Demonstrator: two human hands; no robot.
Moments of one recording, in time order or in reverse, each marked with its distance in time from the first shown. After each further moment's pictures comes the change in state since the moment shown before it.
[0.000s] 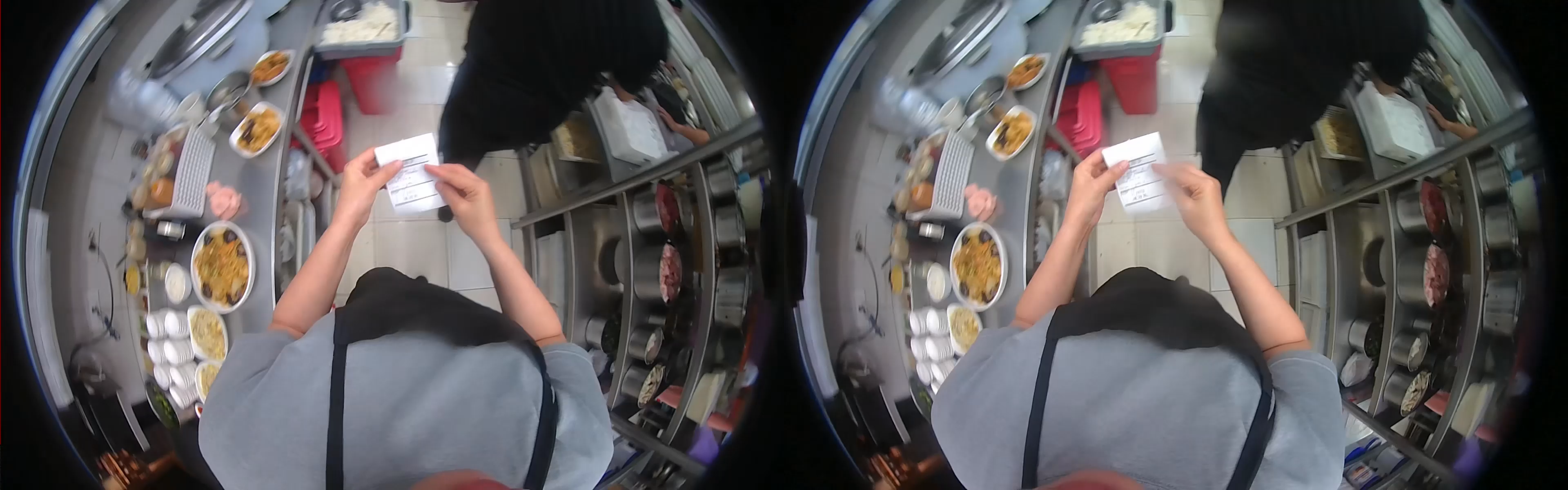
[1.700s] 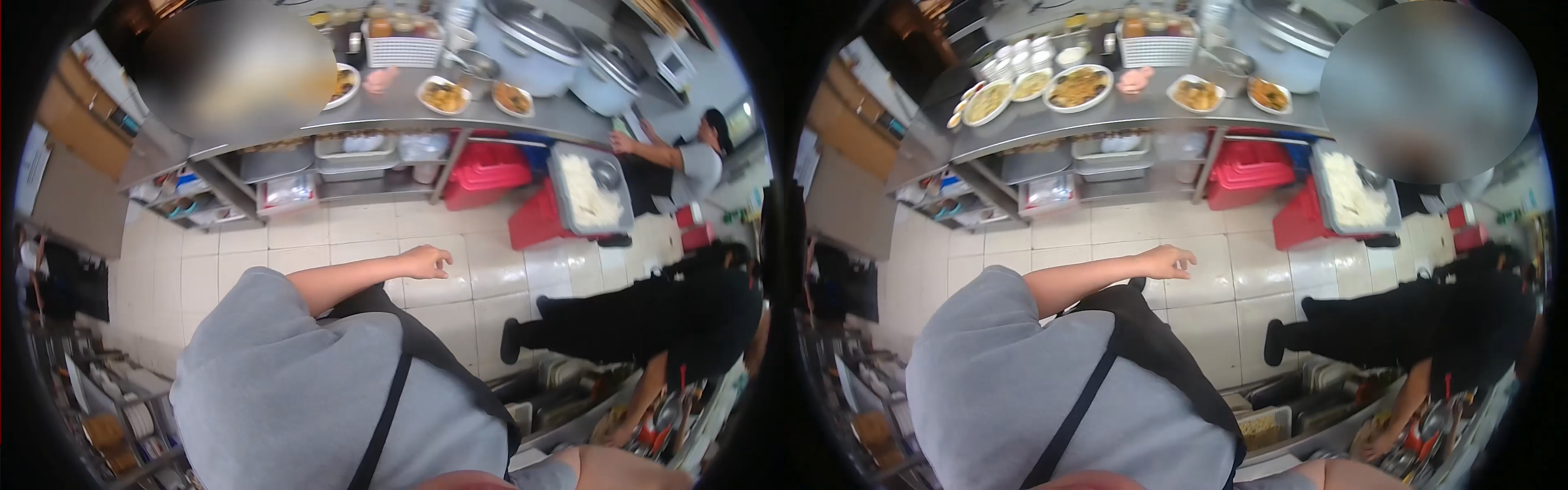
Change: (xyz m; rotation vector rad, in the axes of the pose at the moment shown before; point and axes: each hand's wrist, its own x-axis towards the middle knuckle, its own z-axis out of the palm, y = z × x) left_hand 0.120 -0.155 0.146 0.845 0.531 -0.291; right_hand 0.480 -0.070 -0.574 -0.661 1.214 -1.149
